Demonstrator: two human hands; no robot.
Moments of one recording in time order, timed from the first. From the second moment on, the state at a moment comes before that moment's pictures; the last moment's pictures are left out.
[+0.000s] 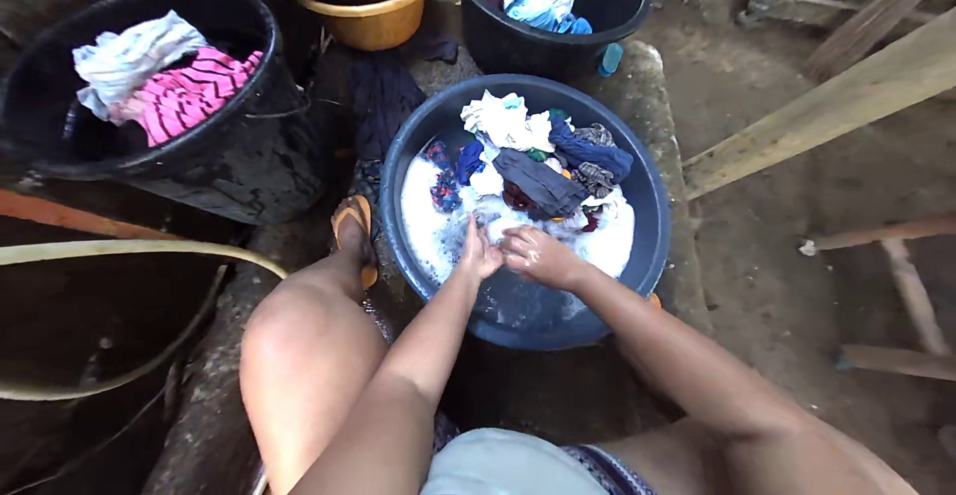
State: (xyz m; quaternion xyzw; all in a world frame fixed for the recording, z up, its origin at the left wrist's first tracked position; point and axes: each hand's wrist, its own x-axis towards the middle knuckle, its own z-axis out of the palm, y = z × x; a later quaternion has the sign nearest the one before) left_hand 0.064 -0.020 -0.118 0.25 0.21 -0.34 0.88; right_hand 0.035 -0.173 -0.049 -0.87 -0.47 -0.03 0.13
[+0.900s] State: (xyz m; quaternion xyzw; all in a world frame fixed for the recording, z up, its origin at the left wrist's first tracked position) left_hand -0.004 -0.044 -0.035 0.62 -0.78 0.04 0.12; right_hand 0.028 -0.147 -0.010 -0.89 -0.08 0.38 0.25
